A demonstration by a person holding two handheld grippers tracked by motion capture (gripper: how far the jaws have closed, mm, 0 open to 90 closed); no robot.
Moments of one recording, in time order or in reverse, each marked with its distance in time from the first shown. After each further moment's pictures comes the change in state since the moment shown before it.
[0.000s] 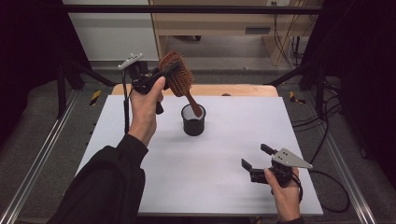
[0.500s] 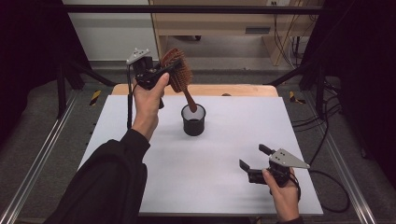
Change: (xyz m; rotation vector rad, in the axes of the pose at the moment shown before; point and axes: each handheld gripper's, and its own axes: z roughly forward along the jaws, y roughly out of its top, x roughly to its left) left arm 0.007 0.006 0.012 -0.005 0.072 0.071; right arm 0.004 -0.001 0.004 0.006 0.009 -0.010
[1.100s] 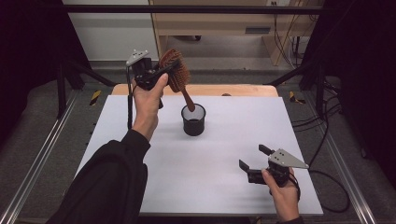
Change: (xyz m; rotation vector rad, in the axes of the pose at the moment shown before) left arm 0.003 -0.006 0.004 0.005 0.002 -0.011; right arm 0.001 -0.001 0.001 0.008 -0.010 -0.007
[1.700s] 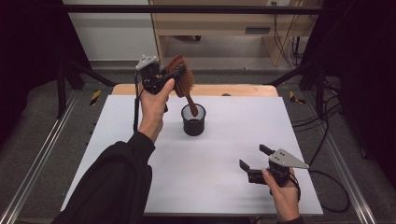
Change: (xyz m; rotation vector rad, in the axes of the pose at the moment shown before) left arm -0.002 -0.022 0.018 0.058 -0.006 0.017; right arm -0.001 -0.001 0.000 0.001 -0.008 0.003
